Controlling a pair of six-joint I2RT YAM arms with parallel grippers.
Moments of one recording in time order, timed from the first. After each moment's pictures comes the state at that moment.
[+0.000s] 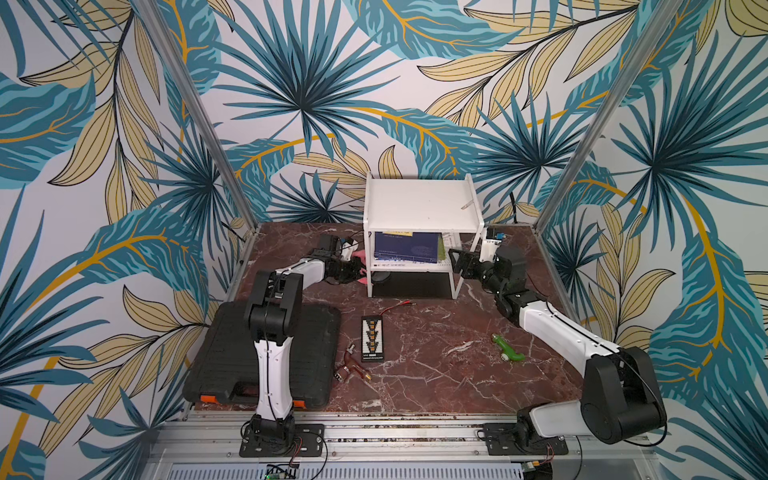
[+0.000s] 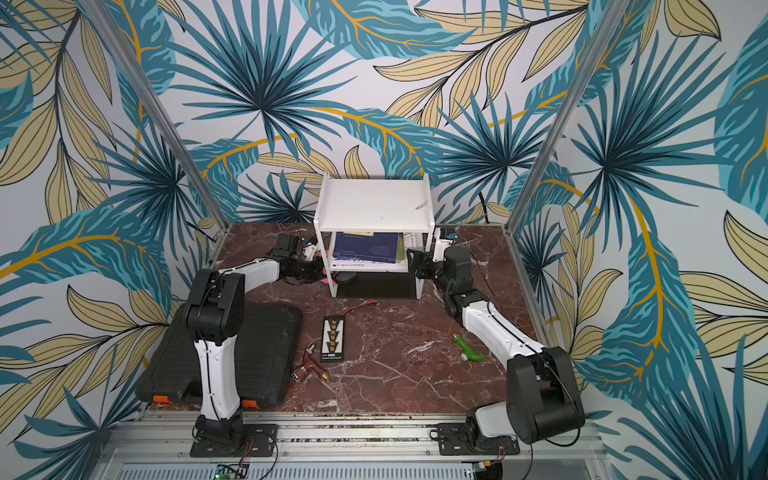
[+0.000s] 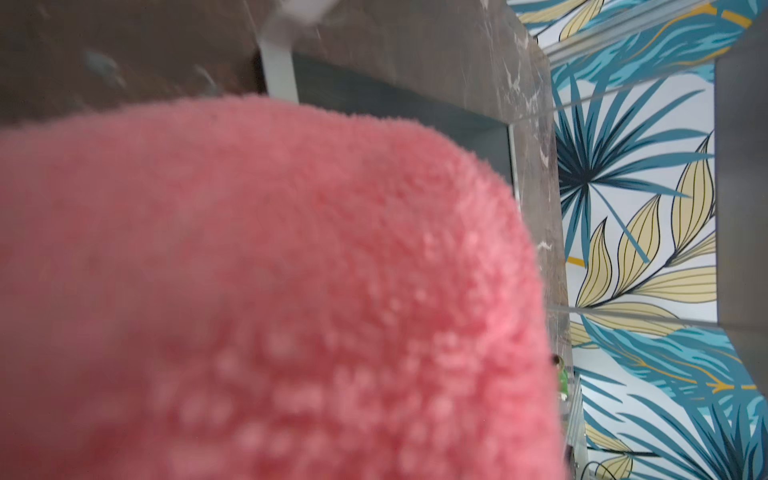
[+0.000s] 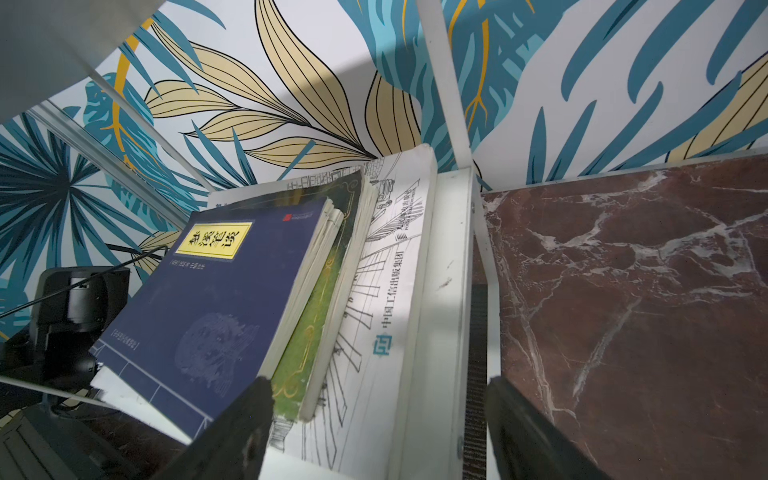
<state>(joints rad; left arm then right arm) -0.14 2.18 1.50 -0.19 0.78 -0.43 0.21 1.41 0.88 0.26 -0.13 0.38</state>
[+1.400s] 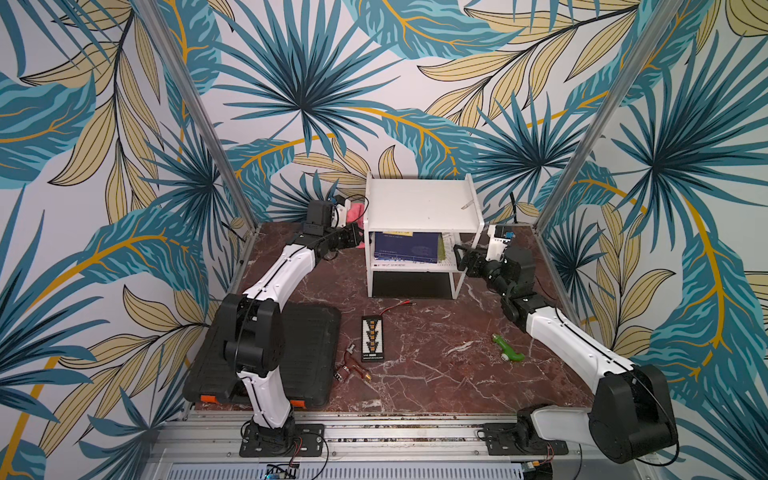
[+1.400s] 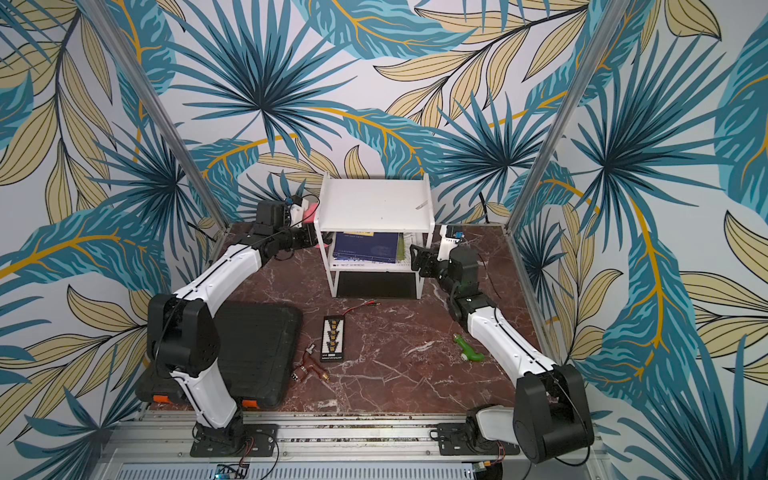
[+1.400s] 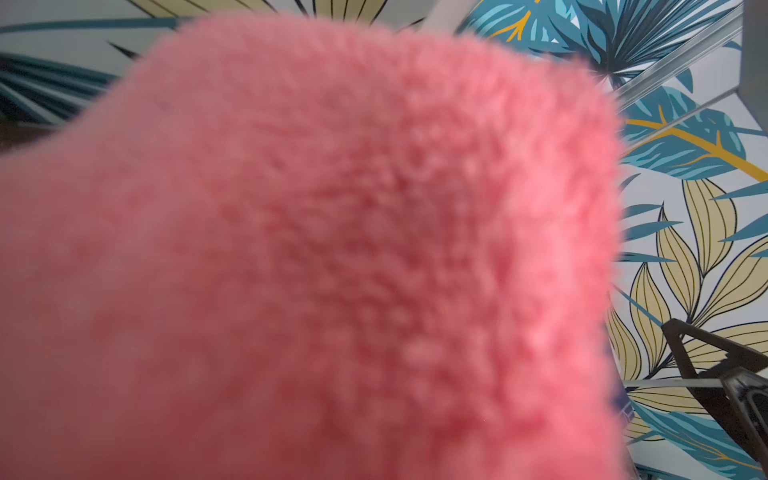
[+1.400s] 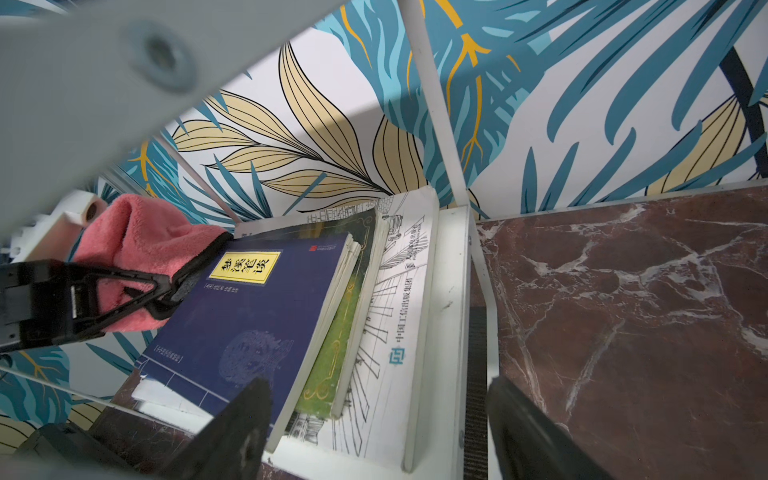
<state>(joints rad) -0.20 1.80 1.51 -0.28 0.48 -0.42 0.21 1.32 0.86 0.24 -0.11 0.39</state>
